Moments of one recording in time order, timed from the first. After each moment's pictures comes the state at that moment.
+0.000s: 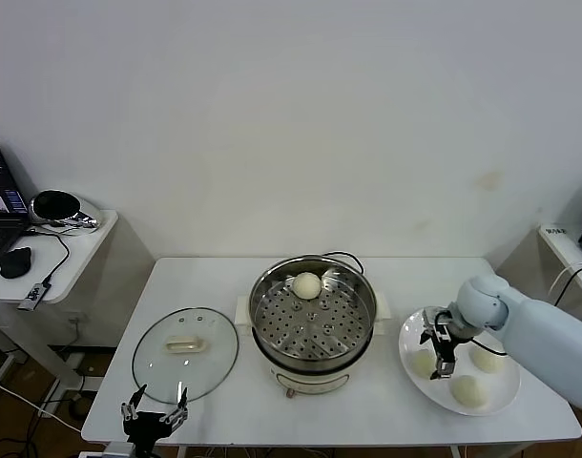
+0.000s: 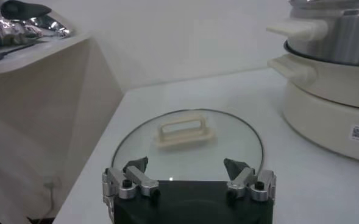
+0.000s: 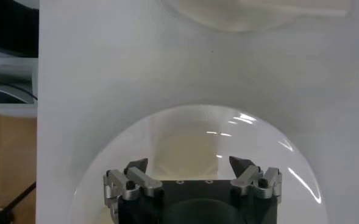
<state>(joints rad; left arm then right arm) 1.71 -1.46 -0.71 -2.02 0.01 0.24 0.11 -0.25 0.61 -0.61 1.41 -0.19 -0.35 -1.17</state>
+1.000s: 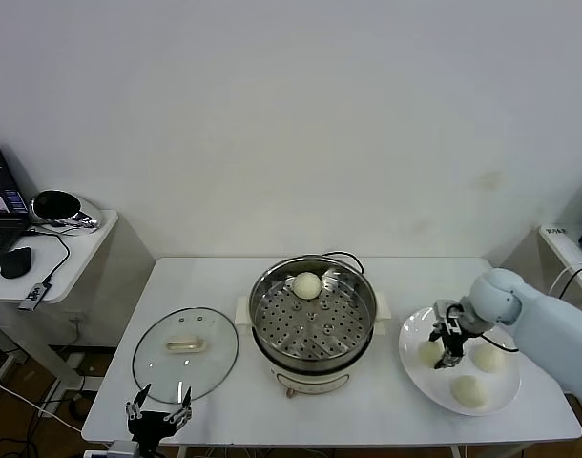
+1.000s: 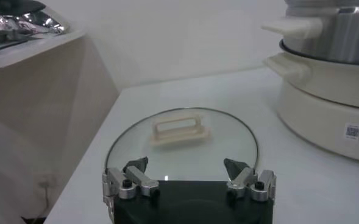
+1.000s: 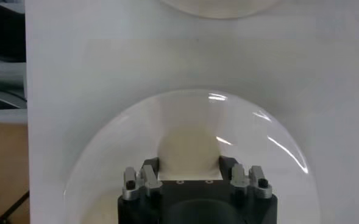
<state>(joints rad) 1.69 -1.47 -0.69 -2.01 0.02 0.23 0.12 -0.13 0.54 -0.63 1.43 -0.09 -0.36 -1.19</state>
